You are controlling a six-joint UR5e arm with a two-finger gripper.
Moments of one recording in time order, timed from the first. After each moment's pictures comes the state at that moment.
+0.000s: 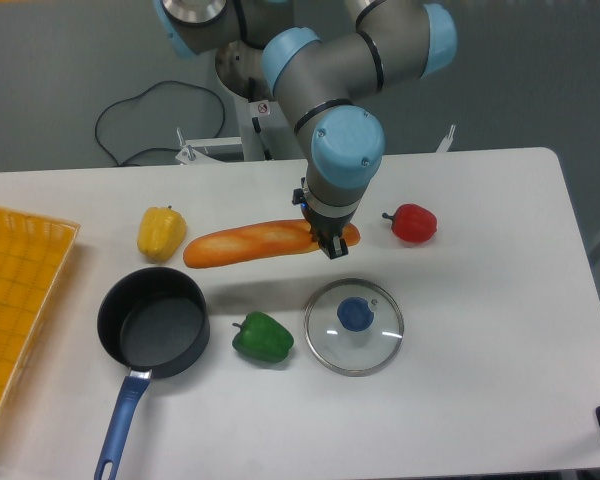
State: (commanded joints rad) arm 2.50 -1.82 -1.63 -1.46 1.55 1.68
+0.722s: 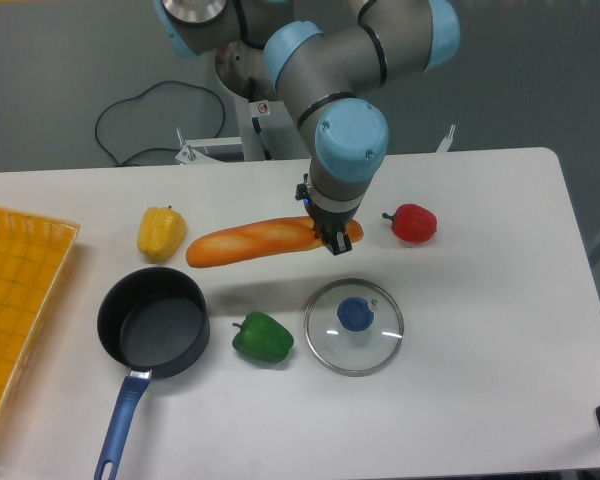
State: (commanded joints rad) arm 2.50 -1.78 -1.62 -1.49 1.57 1.66
